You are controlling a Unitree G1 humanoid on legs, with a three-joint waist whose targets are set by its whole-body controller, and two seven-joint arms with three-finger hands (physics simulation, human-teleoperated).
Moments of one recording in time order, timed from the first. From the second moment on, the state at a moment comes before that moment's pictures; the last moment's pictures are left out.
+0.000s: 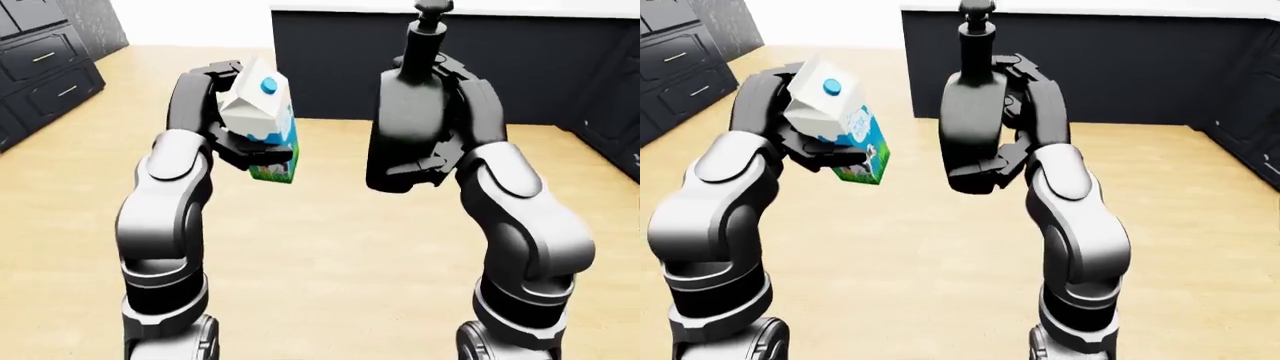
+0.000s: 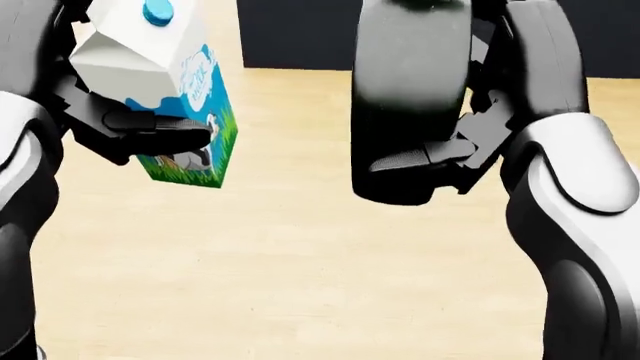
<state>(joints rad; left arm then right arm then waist) -0.79 0.24 0.11 -0.33 0.03 1.02 -0.03 -0.71 -0.15 -0.12 -0.50 0.15 1.04 -0.09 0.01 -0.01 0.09</state>
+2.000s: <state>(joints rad) -0.91 0.30 0.12 -0.38 0.02 1.12 -0.08 -0.87 -0.23 -0.14 -0.51 0.21 1.16 -0.08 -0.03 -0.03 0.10</state>
